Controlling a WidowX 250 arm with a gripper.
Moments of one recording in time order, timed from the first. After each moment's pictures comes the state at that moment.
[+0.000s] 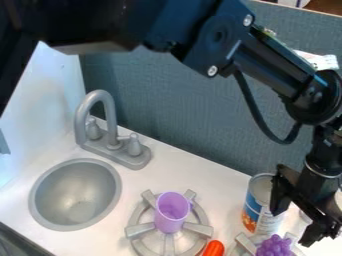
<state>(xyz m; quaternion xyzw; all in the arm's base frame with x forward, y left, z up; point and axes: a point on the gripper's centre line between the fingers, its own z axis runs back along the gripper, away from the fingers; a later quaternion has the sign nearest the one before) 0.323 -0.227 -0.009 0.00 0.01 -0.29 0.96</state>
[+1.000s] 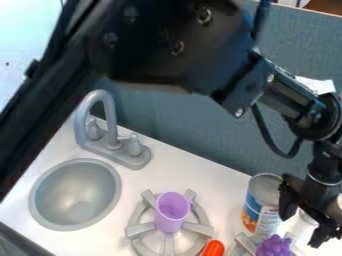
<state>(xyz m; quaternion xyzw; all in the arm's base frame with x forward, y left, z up) 0.353 -0.241 -0.044 -0.02 -0.01 -0.26 0.96</state>
